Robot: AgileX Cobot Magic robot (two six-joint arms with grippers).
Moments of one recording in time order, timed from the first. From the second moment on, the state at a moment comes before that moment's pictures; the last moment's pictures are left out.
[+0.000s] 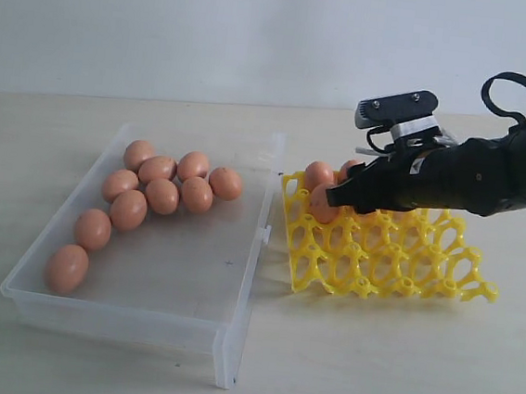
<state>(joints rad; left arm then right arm) -0.05 0.01 0.00 -0.19 0.37 0.21 0.34 1.90 -0.96 0.03 -0.10 -0.08</state>
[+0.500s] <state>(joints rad) -0.05 0.01 0.00 -0.19 0.37 0.21 0.35 1.84 -0.98 0.07 -0.03 -0.08</state>
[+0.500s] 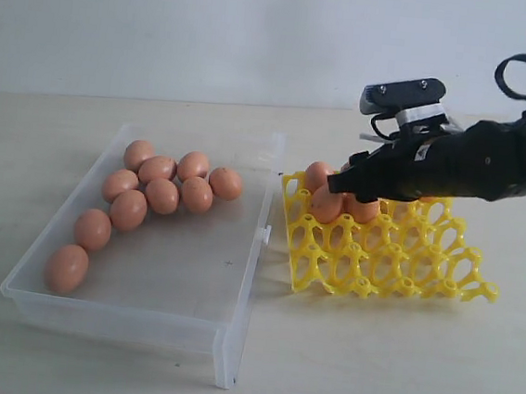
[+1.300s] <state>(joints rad) -0.05 0.01 0.00 -0.19 0.37 0.21 0.72 2.21 -1.89 0.46 0.95 -0.20</state>
